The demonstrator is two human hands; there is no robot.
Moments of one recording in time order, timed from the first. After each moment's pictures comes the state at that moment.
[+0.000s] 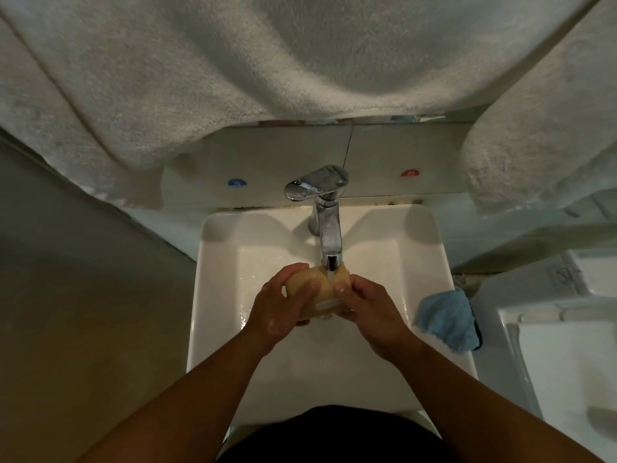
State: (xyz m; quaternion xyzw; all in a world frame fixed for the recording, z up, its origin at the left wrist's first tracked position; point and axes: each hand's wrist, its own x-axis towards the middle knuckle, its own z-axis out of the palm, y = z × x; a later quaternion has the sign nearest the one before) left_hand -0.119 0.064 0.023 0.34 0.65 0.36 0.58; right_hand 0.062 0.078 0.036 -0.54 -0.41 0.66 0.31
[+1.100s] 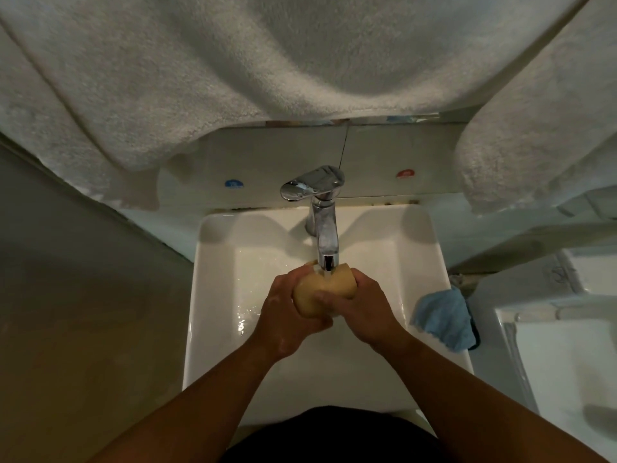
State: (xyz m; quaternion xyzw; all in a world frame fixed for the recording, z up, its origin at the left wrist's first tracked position) left_hand -0.112 0.051 0.014 0.52 0.66 0.31 0.45; right_hand 0.059 0.086 0.026 -0.60 -0.54 0.53 0.24
